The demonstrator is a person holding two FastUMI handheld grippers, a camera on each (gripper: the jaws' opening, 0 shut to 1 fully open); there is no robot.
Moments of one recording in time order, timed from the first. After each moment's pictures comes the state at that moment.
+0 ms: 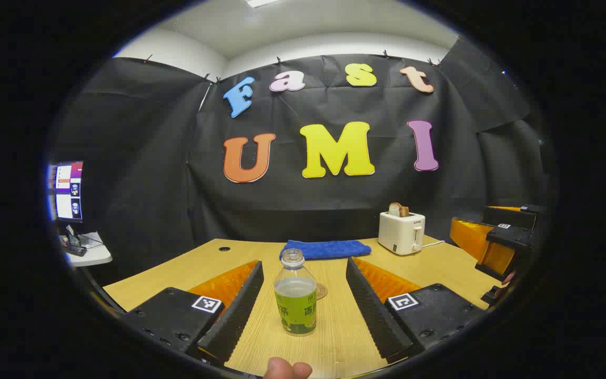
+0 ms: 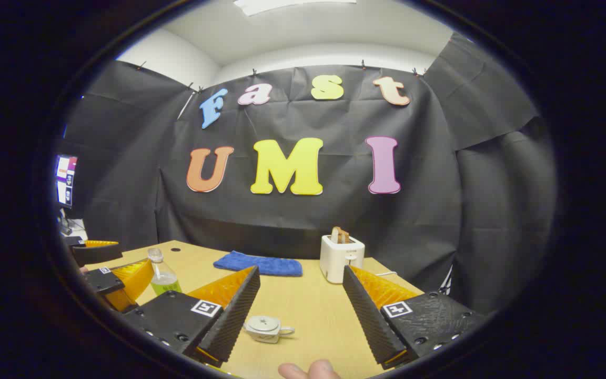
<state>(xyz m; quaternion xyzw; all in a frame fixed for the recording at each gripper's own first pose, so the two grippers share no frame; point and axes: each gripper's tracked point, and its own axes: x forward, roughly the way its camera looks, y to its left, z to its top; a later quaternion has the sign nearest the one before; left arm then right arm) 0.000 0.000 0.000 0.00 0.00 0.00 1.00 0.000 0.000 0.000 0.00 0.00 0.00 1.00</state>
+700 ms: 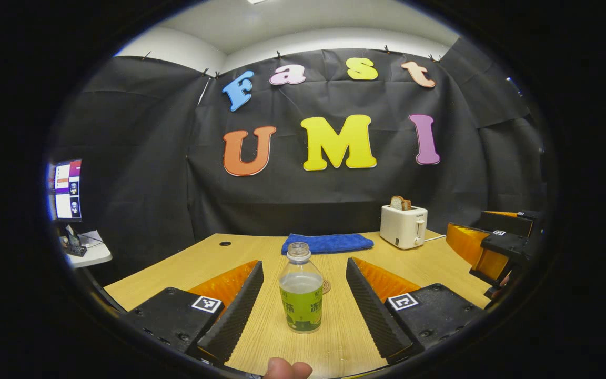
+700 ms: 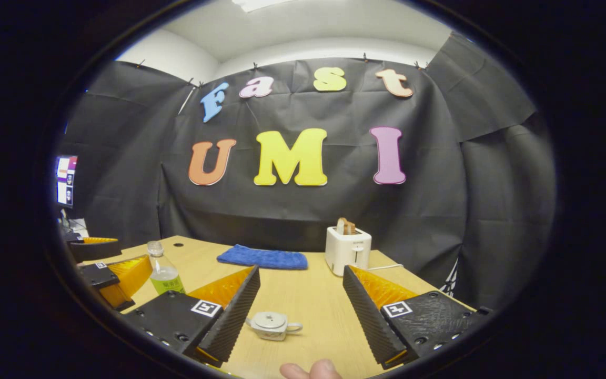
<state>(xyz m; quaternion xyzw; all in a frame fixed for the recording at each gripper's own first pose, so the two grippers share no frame) 0.002 0.010 -0.009 0.01 0.02 0.01 1.00 0.010 0.013 -0.019 0.00 0.02 0.01 1.00</state>
